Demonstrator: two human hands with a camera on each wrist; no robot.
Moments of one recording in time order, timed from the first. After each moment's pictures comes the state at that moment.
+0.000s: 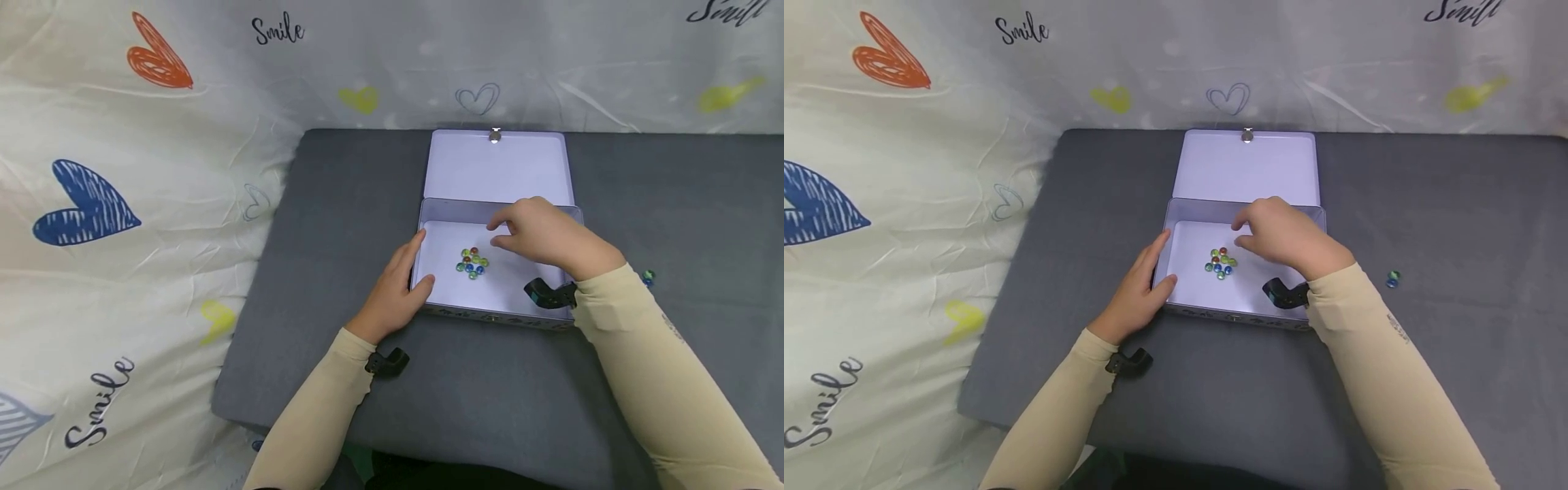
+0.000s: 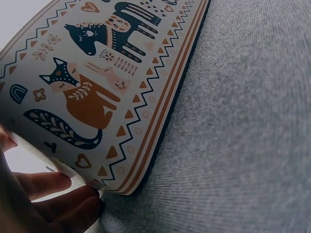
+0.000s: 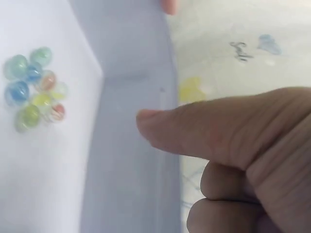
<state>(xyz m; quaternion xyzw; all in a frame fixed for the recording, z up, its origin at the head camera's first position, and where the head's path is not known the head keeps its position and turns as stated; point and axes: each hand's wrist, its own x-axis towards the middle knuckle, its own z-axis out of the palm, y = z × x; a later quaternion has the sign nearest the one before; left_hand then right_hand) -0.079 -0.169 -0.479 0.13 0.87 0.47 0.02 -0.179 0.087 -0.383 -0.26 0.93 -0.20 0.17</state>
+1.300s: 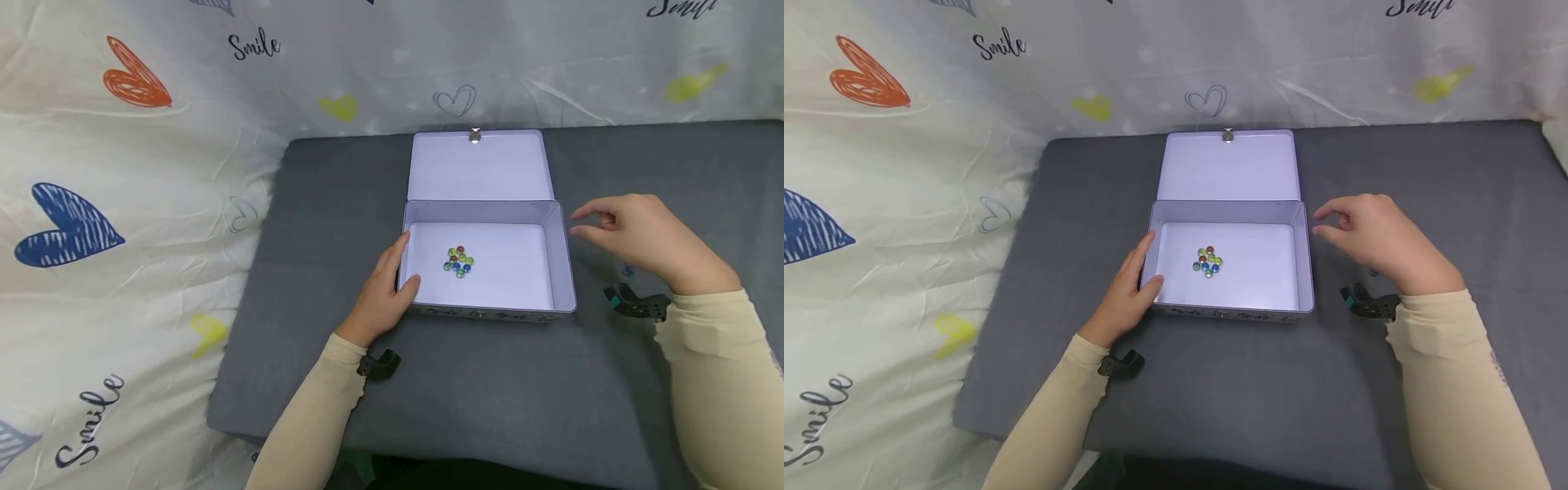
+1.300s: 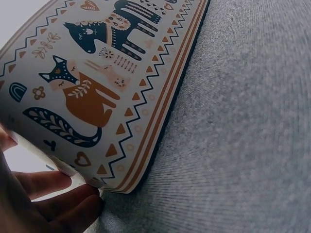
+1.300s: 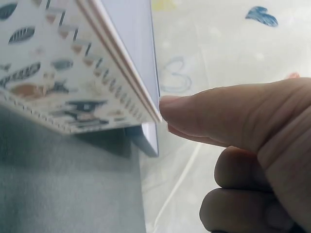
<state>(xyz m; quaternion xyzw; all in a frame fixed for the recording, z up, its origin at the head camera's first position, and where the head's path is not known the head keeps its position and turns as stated) -0.078 -0.171 -0.479 0.13 0.87 0.47 0.02 -0.150 0.217 -0.378 -0.14 0.96 -0.22 0.09</state>
